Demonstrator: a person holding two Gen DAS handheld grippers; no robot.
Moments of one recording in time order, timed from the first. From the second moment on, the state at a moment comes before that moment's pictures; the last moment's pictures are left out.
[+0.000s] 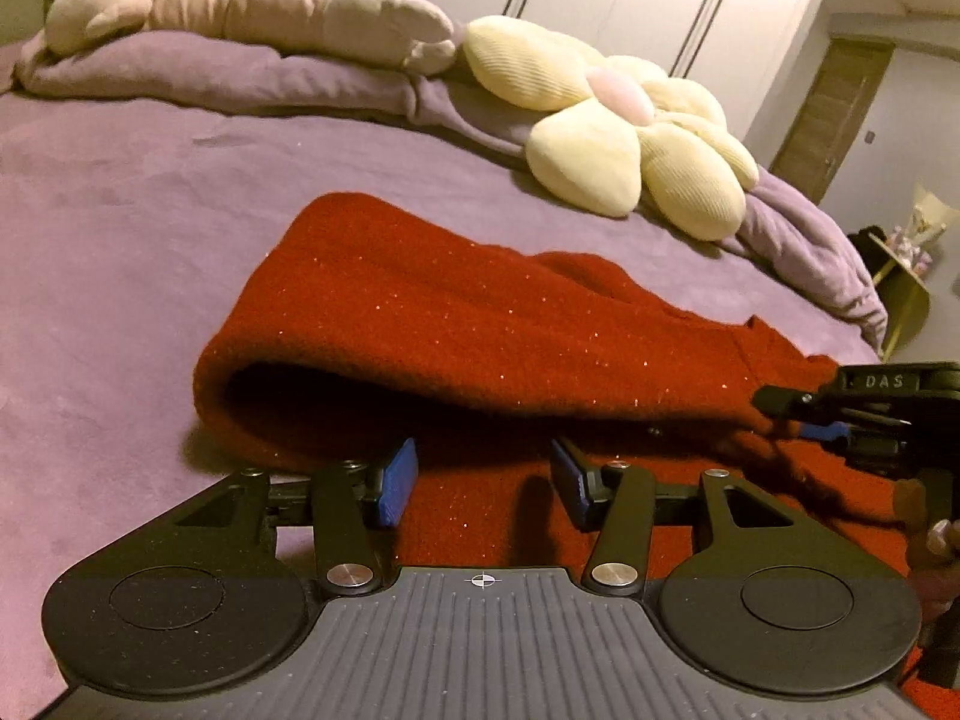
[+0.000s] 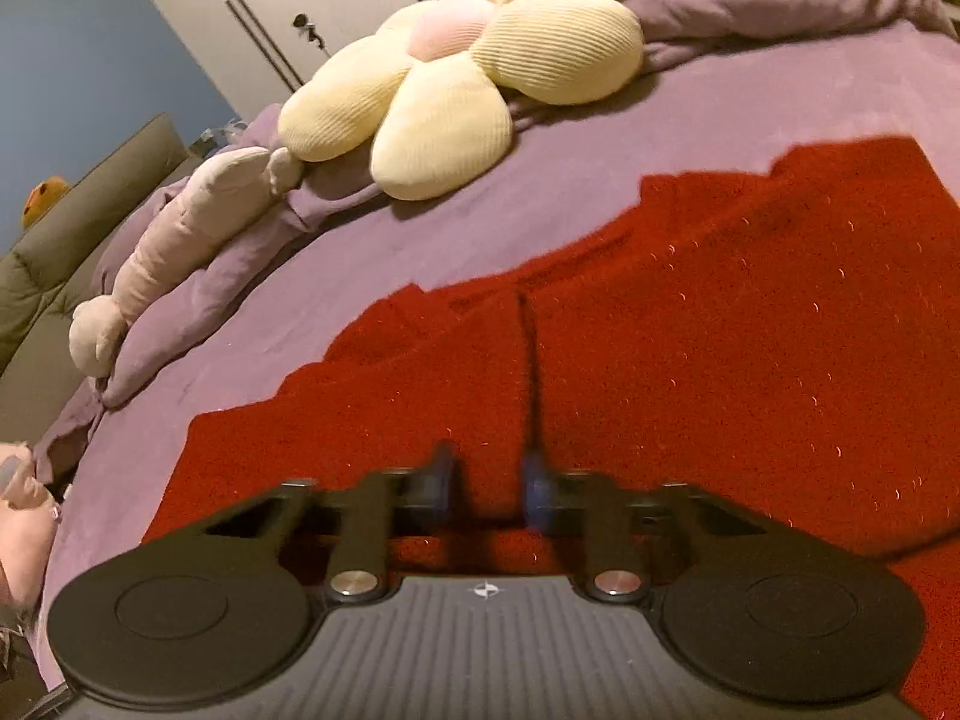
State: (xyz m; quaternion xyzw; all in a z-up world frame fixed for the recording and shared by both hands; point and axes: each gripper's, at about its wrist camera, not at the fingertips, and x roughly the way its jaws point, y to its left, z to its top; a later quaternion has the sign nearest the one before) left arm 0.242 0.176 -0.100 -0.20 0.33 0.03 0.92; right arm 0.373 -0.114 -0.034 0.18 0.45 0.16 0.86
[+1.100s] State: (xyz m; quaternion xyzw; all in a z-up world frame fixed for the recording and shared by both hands) left arm 0.255 0.146 -0.094 -0.18 0.37 0.00 0.91; right arm 0.352 -0.200 -0.004 -0.06 0.33 -0.02 0.94
